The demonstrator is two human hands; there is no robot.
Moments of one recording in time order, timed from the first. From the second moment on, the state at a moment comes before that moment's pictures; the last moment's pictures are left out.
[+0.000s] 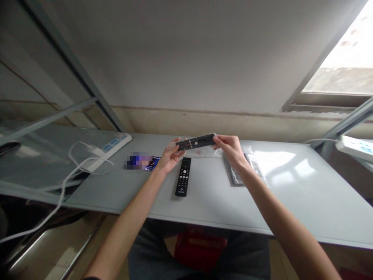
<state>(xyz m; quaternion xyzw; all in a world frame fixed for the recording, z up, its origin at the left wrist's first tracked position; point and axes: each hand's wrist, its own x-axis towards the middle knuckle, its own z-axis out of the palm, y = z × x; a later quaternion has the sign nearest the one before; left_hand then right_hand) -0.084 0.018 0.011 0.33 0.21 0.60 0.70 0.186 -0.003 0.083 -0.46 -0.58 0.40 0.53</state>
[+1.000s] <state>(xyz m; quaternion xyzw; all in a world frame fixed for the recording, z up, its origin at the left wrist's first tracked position) -0.089 0.017 0.024 0.03 0.20 0.62 0.76 0.197 0.028 0.029 -0.55 -0.47 0.29 0.63</state>
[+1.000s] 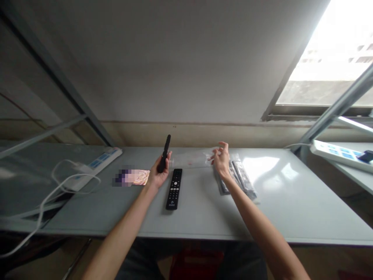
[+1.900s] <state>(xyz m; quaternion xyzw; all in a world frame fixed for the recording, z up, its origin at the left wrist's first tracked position) -0.081 0.020 0.013 0.20 0.25 0.65 0.69 0.181 0.019 -0.018 -0.55 -0.55 0.32 0.54</state>
